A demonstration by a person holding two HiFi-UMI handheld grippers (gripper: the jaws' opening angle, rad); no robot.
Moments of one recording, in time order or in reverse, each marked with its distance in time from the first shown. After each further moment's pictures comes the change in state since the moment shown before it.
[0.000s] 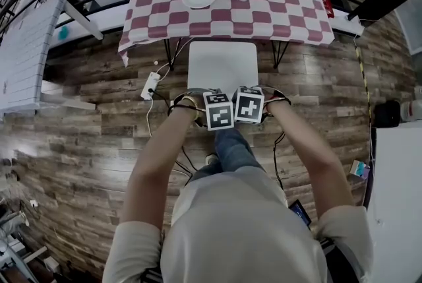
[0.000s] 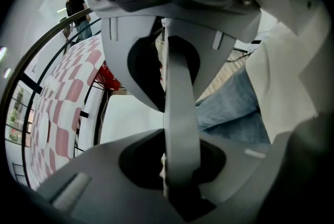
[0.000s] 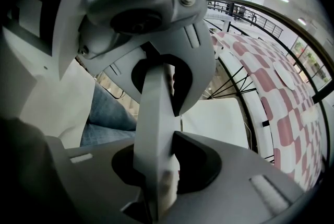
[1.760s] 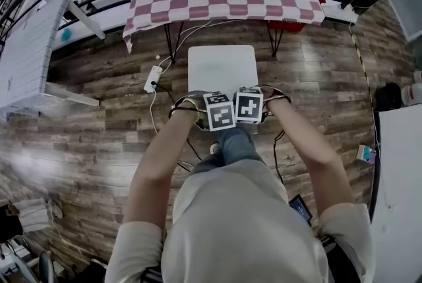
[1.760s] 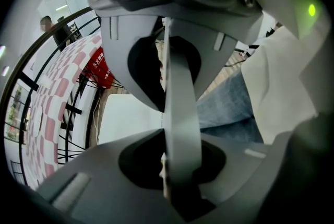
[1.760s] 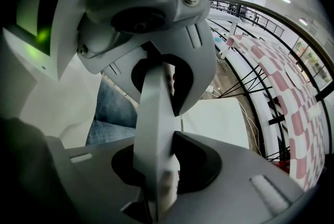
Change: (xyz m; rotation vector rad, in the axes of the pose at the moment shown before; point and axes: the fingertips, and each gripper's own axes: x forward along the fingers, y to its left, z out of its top) left arm -0.005 -0.121 -0.001 -0.010 0.010 -0.021; right arm 0.011 0.119 0.004 0.003 0.004 0.006
